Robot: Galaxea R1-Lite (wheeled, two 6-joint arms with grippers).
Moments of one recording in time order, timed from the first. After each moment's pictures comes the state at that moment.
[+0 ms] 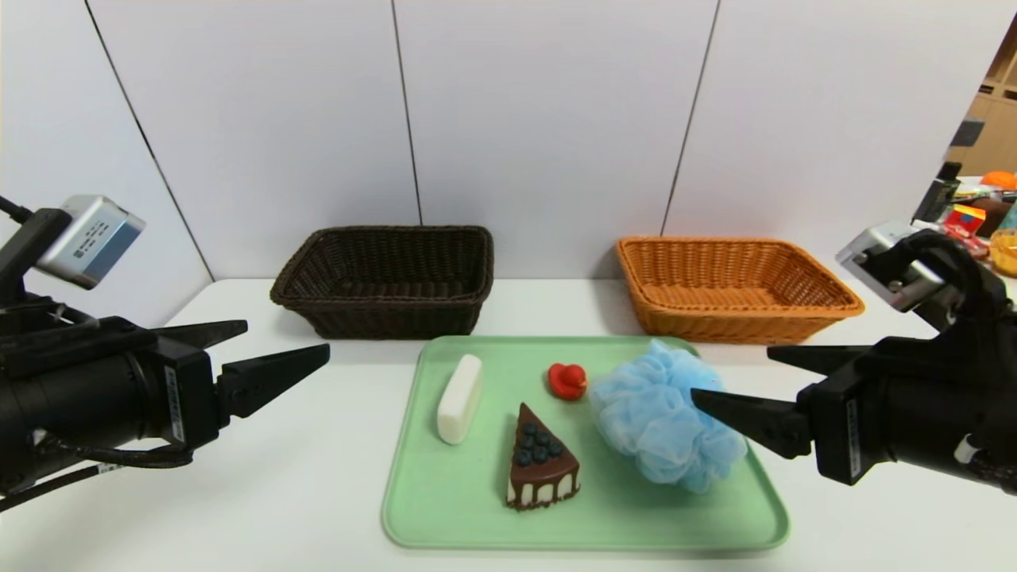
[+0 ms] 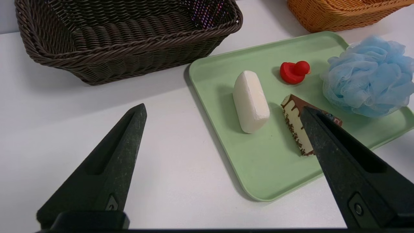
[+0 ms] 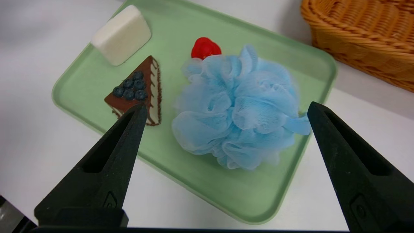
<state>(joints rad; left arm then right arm) -0.41 1.12 -0.68 -0.17 -0.07 -0.13 0.61 1.25 -0.77 -0.02 -0.06 0.09</state>
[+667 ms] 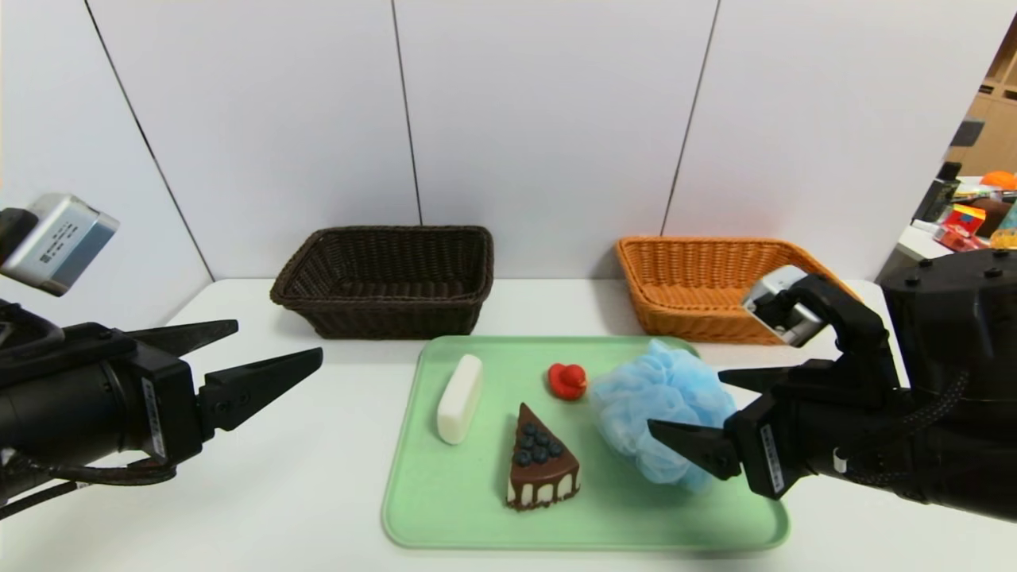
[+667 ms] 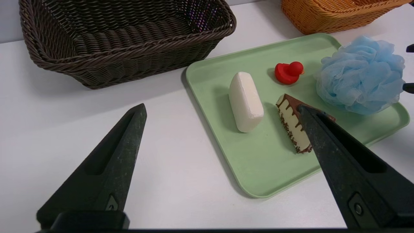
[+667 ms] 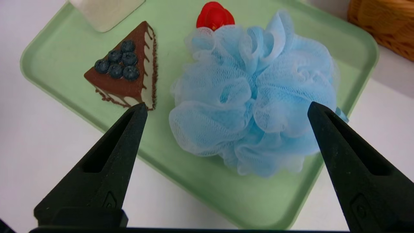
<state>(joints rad) -0.45 1.07 -0.67 -0.16 -0.03 -0.12 0.63 1.39 -0.72 -0.12 -0.05 0.04</state>
